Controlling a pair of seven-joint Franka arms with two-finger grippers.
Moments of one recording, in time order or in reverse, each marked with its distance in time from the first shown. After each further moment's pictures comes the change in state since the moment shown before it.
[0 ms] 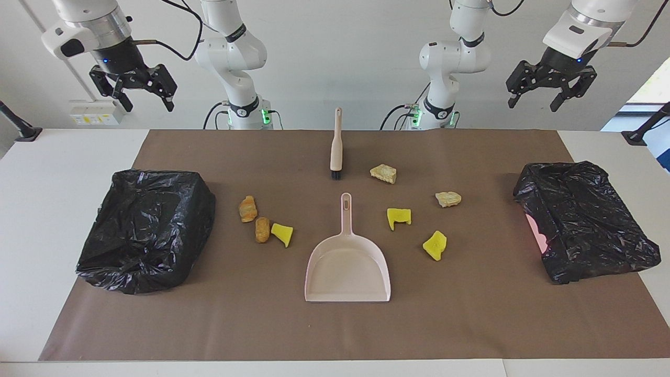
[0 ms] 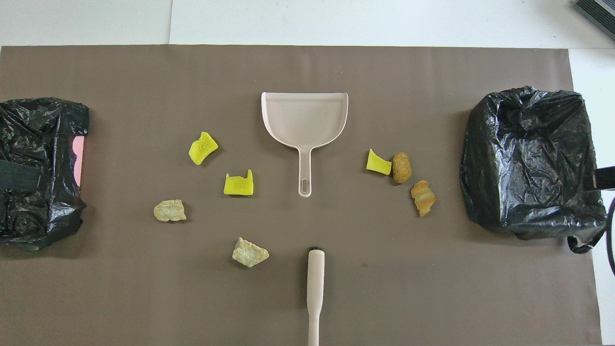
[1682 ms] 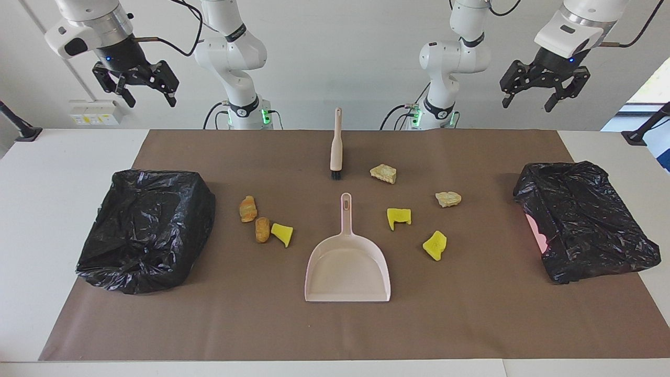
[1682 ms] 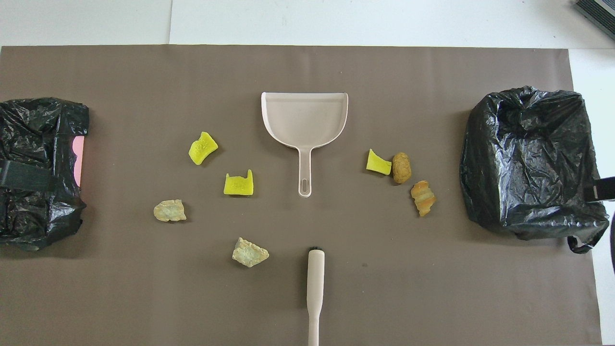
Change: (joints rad) left arm -0.003 0.000 -0.021 0.000 0.000 0.002 -0.003; right arm 0.000 -0.017 0.000 -0.007 0.000 -0.057 0.000
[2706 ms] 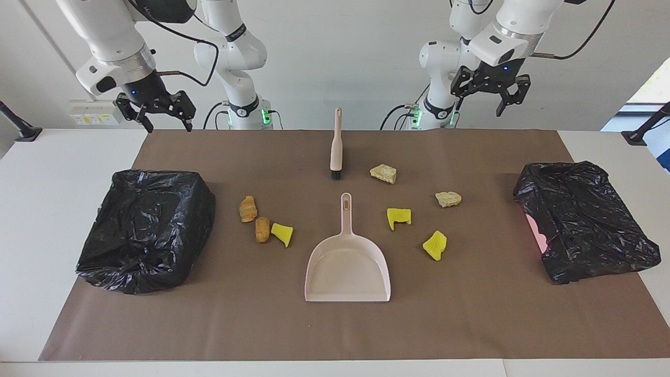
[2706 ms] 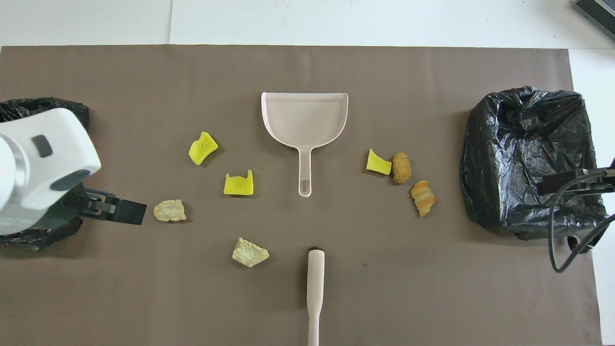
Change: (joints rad) left arm -0.115 -0.107 -0.119 -0.243 -0.009 0.115 -0.111; right arm 0.001 -0.005 0.040 -0.208 0.000 0.211 0.005
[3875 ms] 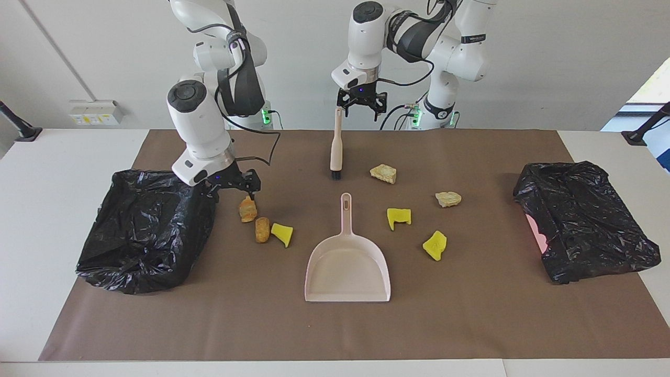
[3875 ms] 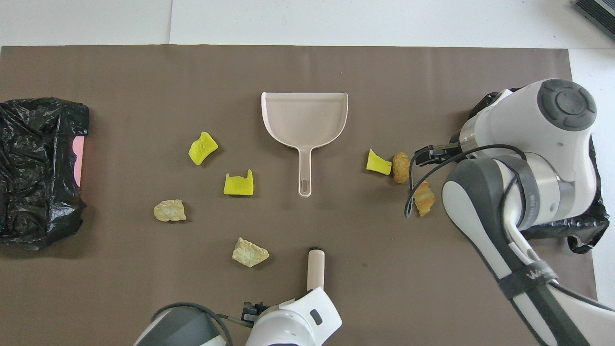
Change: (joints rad) left arm -0.631 -0.073 -0.012 -0.618 -0.041 0.529 -0.634; right arm 0.193 0.285 0.036 -0.101 0.001 0.425 0.166
